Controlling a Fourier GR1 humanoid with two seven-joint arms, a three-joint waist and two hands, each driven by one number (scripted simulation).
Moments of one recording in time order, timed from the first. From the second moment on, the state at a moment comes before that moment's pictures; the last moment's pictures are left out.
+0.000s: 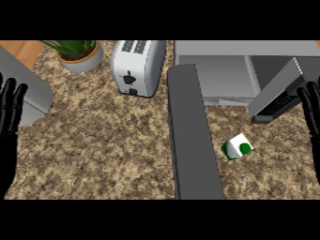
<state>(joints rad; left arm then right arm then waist) 0.00 0.11 0.03 -2.10 -0.02 0.02 0.00 0.02 -0.15 -0.01 -2.10 -0.04 0.01 0.01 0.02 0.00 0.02</state>
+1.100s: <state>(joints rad) 0.35 0.08 0.10 -2.33 0.33 -0.17 0.08 0.13 -0.13 0.06 -2.12 -0.08 0.18 -0.01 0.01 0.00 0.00</state>
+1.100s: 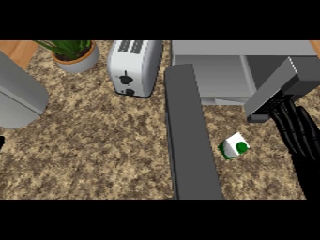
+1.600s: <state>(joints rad) 0.50 0.06 0.17 -2.36 0.37 -0.27 0.04 0.12 -0.12 0.00 -1.88 -0.01 0.17 -0.15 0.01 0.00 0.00</state>
